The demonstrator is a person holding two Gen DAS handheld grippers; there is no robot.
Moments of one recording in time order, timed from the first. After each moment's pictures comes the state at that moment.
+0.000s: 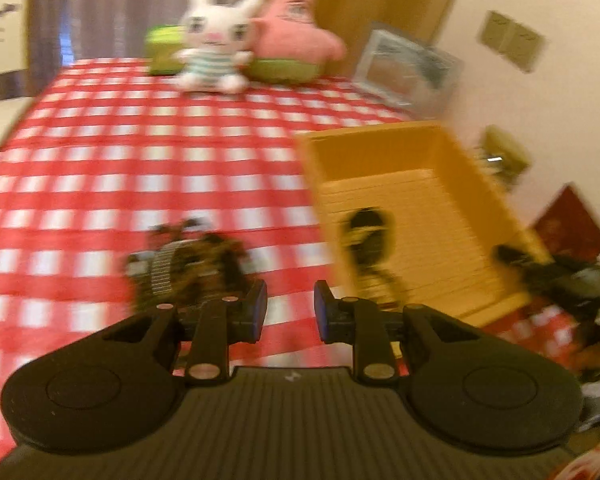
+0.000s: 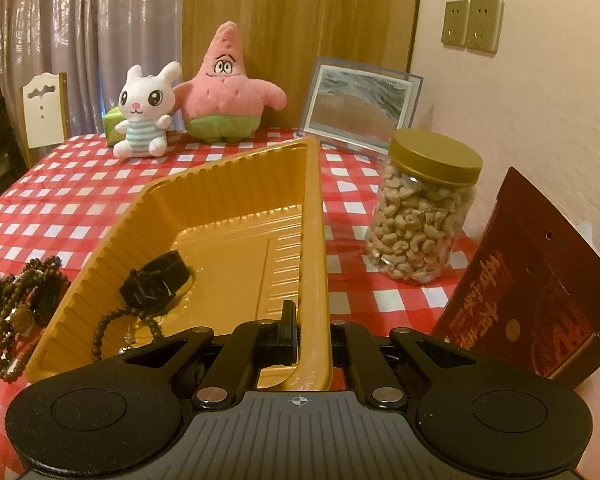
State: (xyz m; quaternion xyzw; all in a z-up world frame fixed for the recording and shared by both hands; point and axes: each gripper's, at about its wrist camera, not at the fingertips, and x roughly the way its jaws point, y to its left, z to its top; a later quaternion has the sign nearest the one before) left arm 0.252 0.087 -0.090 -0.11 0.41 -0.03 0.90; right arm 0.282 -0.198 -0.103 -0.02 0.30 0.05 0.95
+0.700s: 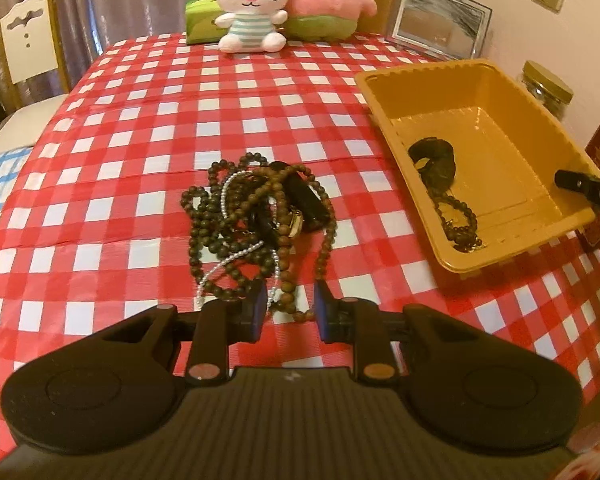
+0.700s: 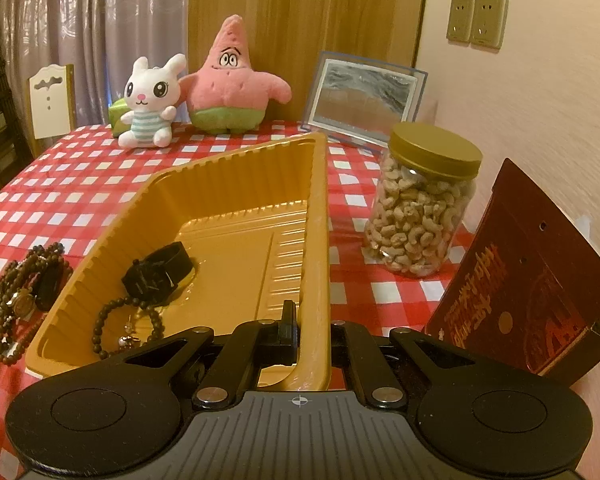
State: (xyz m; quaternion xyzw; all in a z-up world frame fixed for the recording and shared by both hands) left arm 0.221 0.084 -0.127 -0.04 0.44 0.01 0.89; right arm 0.279 -0.200 -0.103 -0.03 0.31 0.06 0.95
